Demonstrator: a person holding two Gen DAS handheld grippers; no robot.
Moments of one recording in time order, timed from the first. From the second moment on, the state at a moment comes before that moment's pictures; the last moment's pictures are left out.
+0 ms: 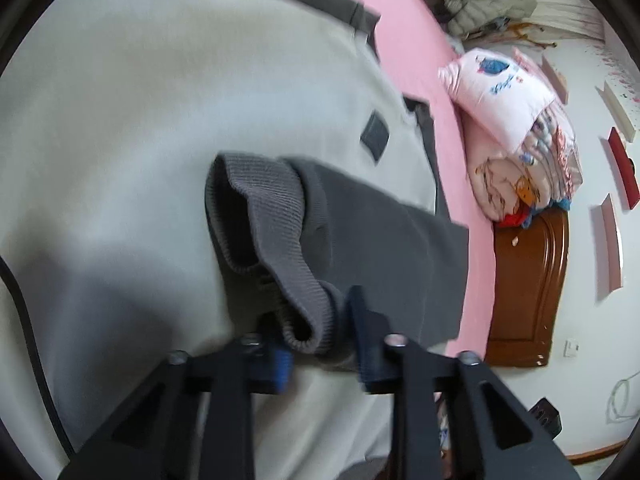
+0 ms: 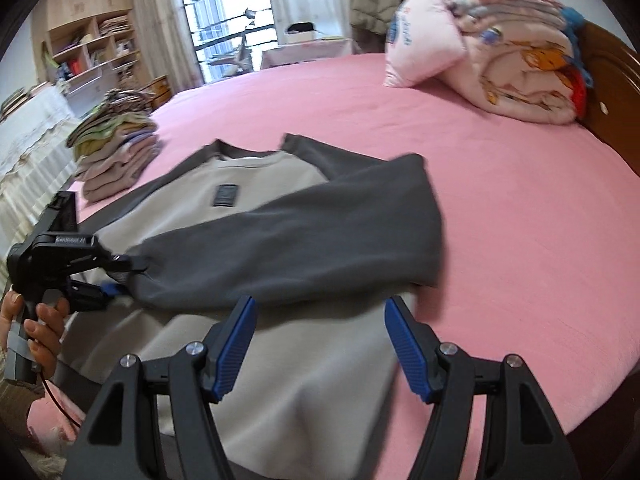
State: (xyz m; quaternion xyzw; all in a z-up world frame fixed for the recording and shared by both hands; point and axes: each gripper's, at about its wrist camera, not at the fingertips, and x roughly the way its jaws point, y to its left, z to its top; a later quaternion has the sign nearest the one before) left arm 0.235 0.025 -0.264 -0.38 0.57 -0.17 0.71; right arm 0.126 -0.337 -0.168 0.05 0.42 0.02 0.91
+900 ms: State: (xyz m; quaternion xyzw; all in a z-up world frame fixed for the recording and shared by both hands) left arm 0.301 0.021 -0.061 -0.27 0.38 -0.19 0.87; right arm 0.219 -0.358 -0.229 0.05 0.48 -0.01 0.87
